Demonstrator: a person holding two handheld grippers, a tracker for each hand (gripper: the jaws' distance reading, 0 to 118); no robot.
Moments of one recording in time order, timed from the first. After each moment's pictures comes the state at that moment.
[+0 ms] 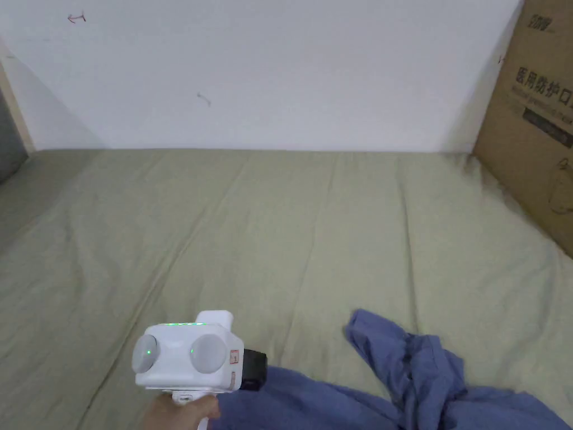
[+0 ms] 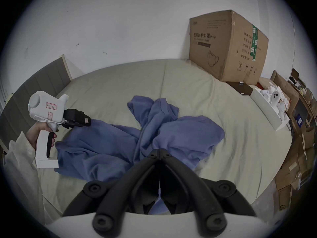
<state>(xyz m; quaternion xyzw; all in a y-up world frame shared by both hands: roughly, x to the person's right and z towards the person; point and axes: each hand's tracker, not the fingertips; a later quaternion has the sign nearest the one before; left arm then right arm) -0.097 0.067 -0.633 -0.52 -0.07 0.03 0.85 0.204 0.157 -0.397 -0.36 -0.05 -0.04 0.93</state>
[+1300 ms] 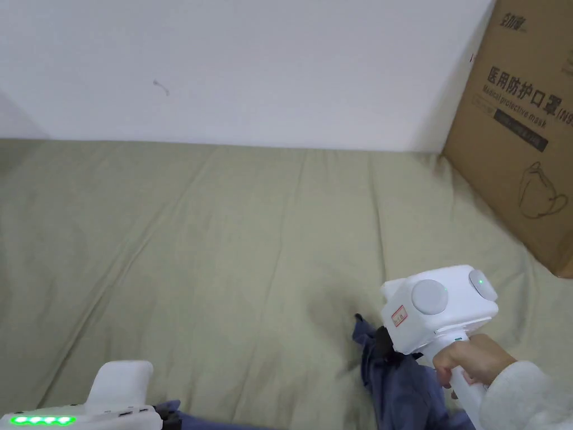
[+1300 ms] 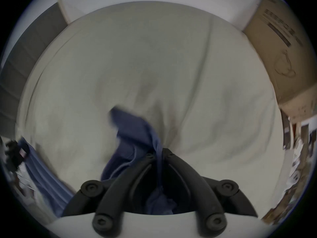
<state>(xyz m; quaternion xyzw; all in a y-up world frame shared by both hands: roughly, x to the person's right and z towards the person) -0.131 0.115 -0.562 -0.46 -0.12 0.06 0.88 0.249 0.107 -0.718 -0.59 0.06 0.04 0.81</state>
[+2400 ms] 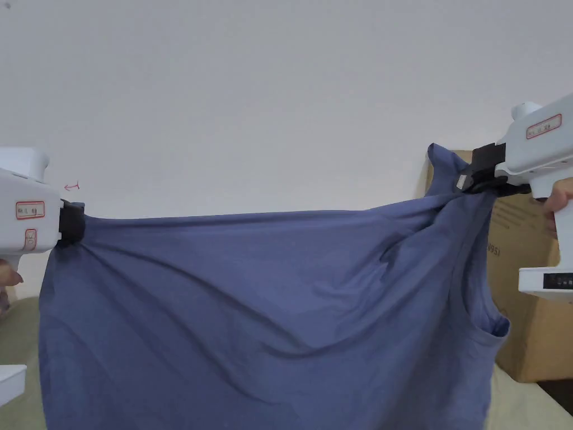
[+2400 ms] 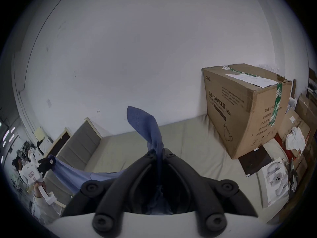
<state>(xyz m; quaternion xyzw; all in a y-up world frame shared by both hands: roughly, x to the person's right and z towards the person) -0.206 0.519 -0.572 -0.18 -0.02 -0.02 0.98 0.356 0.566 -0.592 -0.23 0.06 -0.16 0.96</state>
